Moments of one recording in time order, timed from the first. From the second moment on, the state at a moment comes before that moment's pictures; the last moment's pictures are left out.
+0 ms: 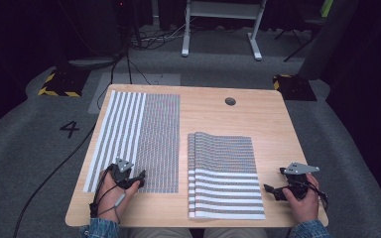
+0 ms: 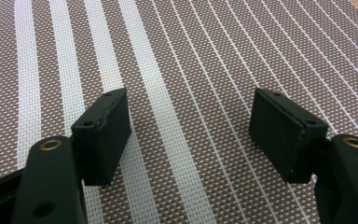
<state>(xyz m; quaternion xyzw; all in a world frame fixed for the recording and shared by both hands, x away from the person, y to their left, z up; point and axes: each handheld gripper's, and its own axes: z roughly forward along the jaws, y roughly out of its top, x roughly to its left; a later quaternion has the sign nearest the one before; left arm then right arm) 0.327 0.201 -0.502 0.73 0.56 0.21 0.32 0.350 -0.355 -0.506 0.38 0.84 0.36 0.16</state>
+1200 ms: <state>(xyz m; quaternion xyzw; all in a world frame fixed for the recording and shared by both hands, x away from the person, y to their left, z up) 0.345 0.204 -0.502 0.71 0.59 0.22 0.31 0.348 -0.355 -0.506 0.38 0.84 0.36 0.16</state>
